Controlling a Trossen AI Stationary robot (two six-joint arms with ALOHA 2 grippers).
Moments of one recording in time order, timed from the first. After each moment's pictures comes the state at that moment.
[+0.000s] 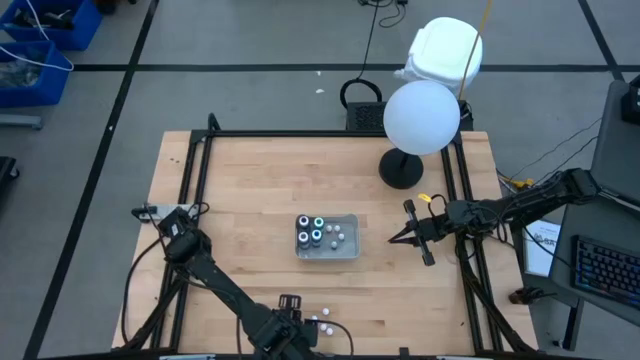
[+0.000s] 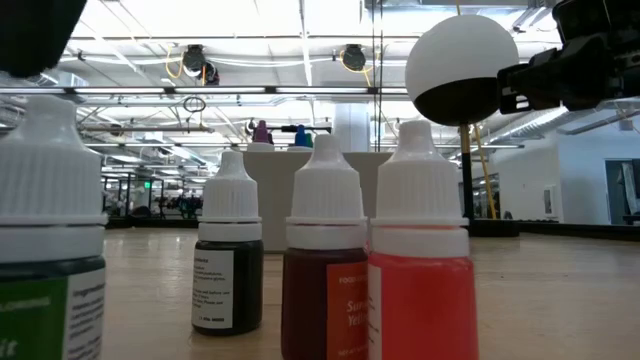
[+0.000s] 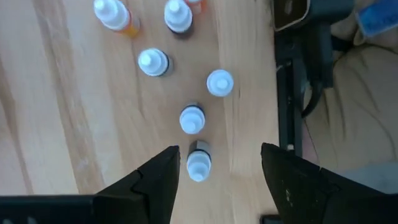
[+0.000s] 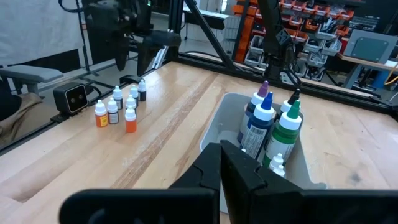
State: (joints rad) left arm -0.71 2.27 2.04 -1.17 -0.07 -0.60; right arm 0.22 0.66 0.10 0.43 -0.08 -0.14
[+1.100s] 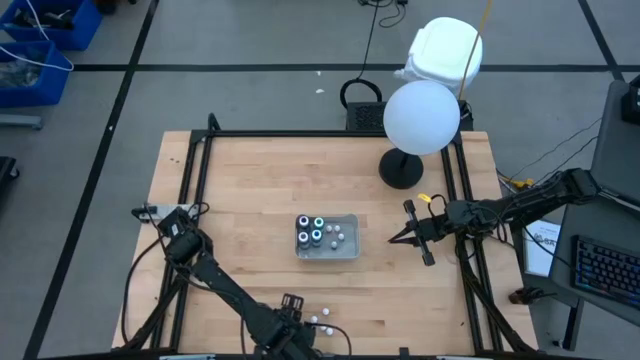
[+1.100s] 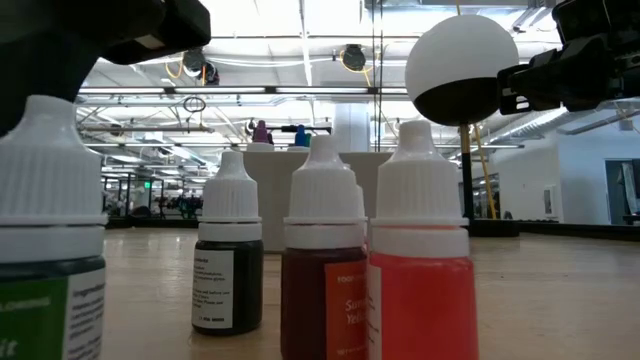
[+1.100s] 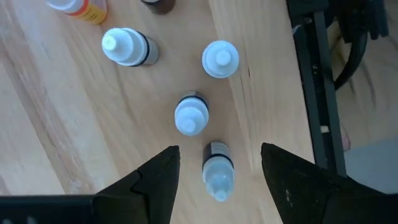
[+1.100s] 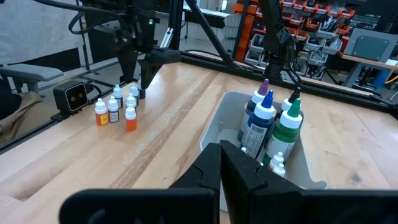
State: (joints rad) left arm -0.70 2.27 1.91 -1.08 -0.04 -0.43; right arm 0.22 0.66 0.10 0.42 -0.08 -0.14
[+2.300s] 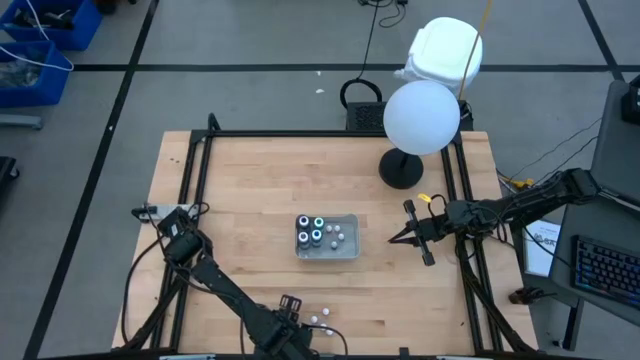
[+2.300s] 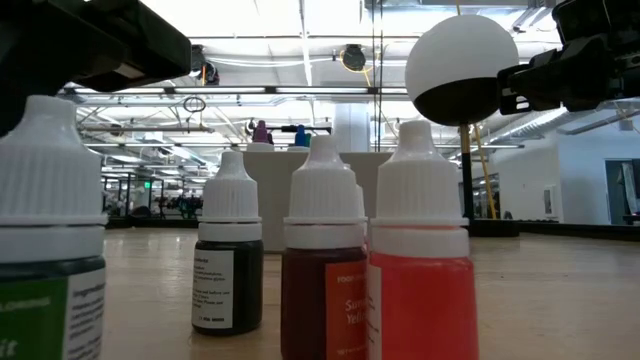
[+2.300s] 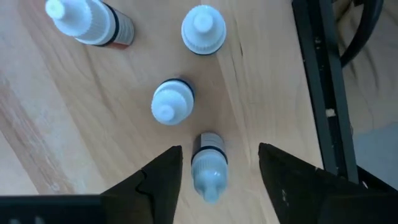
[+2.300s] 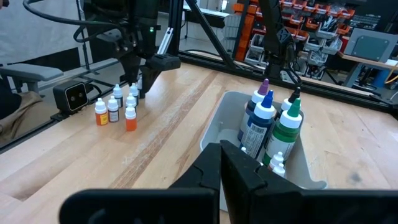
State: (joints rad) left arm -0.71 2.27 1.85 -1.04 -0.02 -0.40; right arm 0.22 0.66 0.10 0.42 -0.07 -0.14
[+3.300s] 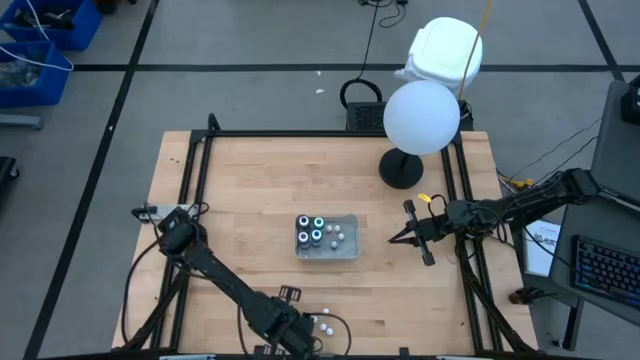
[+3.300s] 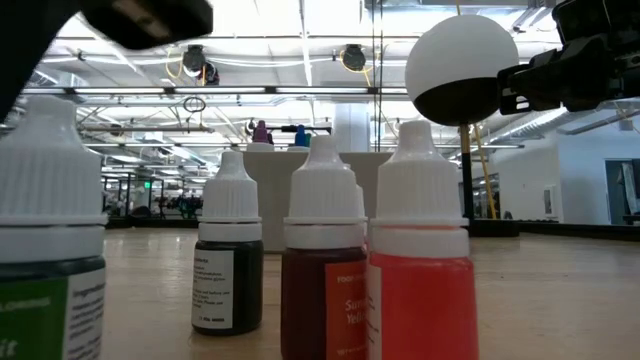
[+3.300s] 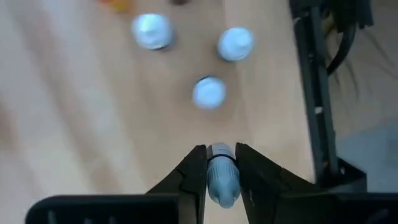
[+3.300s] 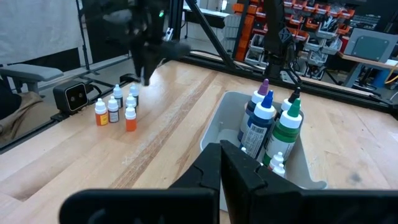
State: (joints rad) left arm -0.67 2.19 1.85 -1.10 0.01 -0.42; right arm 0.22 0.66 0.10 0.42 -0.07 -0.14
